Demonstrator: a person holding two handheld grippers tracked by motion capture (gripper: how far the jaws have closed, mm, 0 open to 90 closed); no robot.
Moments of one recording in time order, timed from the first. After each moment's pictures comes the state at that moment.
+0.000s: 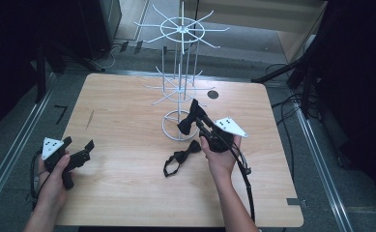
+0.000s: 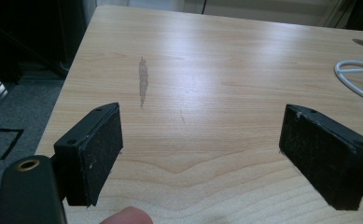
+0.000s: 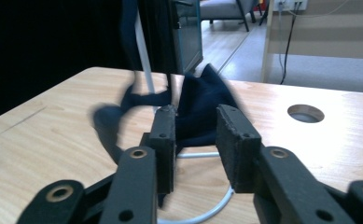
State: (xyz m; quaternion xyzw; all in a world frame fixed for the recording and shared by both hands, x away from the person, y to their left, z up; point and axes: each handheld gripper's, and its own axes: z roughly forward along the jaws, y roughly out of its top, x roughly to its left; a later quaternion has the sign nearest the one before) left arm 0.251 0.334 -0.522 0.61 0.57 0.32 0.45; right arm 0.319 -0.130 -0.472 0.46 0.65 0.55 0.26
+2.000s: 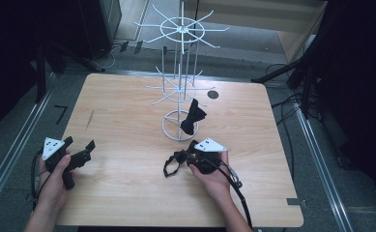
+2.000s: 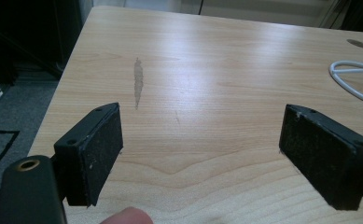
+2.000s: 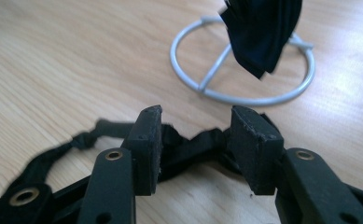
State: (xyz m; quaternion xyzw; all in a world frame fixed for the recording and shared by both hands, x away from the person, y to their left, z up) left arm 0.251 0.332 -0.522 0.61 0.57 0.32 0.45; right arm 0.289 -0.106 -0.529 0.40 0.78 0.44 0.18
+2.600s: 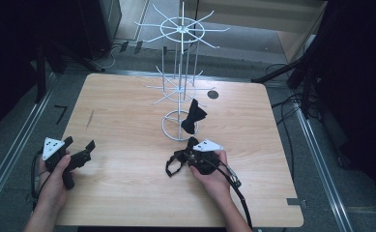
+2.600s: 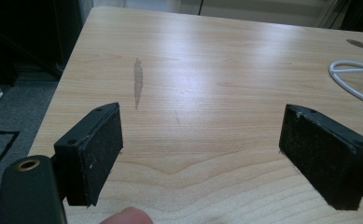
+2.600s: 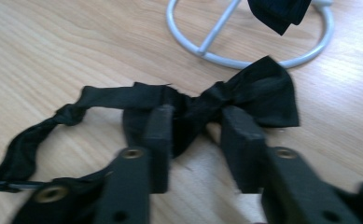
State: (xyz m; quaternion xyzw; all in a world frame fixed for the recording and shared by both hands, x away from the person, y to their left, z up) left arm 0.251 0.332 -0.522 0.61 0.57 0.32 0.45; right arm 0.292 -0.105 -0.540 0.41 0.80 0.41 0.16
